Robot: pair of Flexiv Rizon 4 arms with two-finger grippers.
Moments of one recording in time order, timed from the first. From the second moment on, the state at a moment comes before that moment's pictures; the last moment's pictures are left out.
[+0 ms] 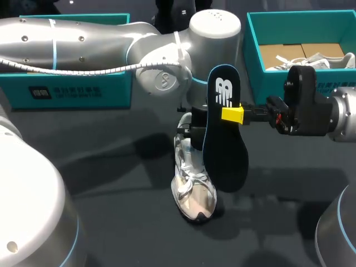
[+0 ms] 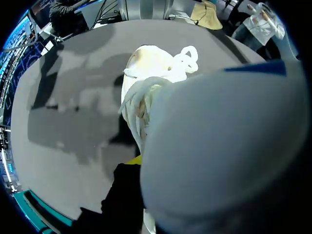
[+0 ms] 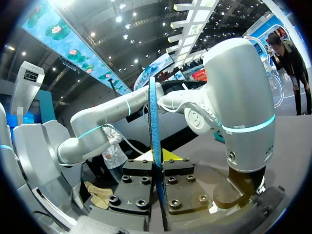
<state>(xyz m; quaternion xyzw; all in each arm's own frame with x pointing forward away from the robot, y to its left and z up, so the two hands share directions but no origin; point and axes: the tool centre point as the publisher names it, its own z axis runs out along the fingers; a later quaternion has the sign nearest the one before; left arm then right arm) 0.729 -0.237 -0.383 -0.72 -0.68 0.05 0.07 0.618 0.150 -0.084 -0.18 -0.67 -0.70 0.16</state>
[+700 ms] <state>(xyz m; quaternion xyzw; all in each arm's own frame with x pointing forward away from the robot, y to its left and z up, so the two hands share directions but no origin) 0.747 -0.258 -0.343 -0.71 -0.70 0.10 -0.02 0.618 0.150 -0.084 -0.18 -0.67 -0.70 0.16</state>
